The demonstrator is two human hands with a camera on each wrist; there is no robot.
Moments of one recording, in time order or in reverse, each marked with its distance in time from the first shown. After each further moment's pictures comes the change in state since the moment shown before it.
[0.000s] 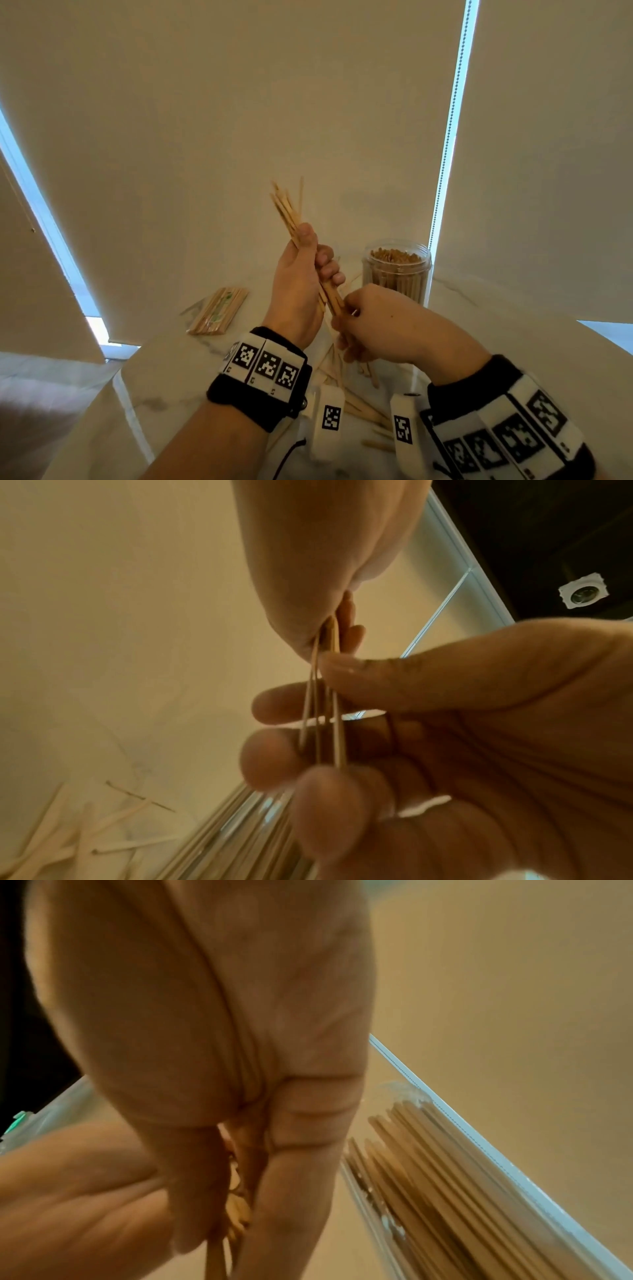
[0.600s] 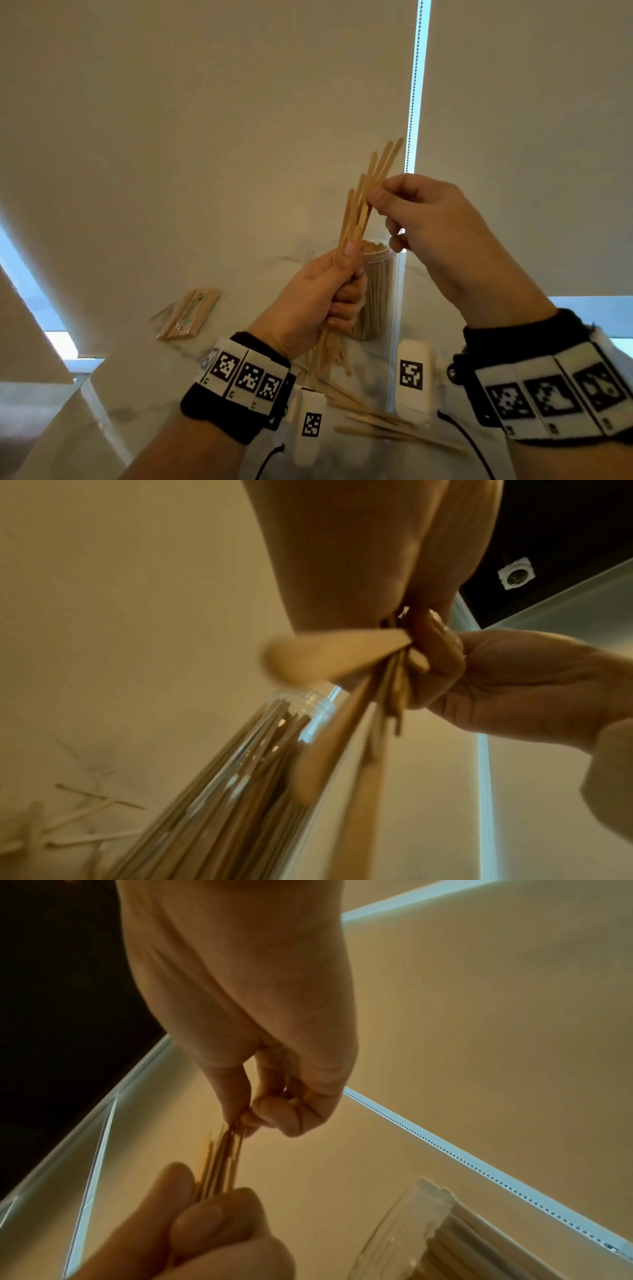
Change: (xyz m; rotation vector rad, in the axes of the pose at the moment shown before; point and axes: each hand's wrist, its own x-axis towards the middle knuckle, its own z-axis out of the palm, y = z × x) left_hand -0.028 -0.008 0.015 0.329 -0.661 -0.286; right_hand -0.045 -0.010 -0.073 0.457 0.695 -0.343
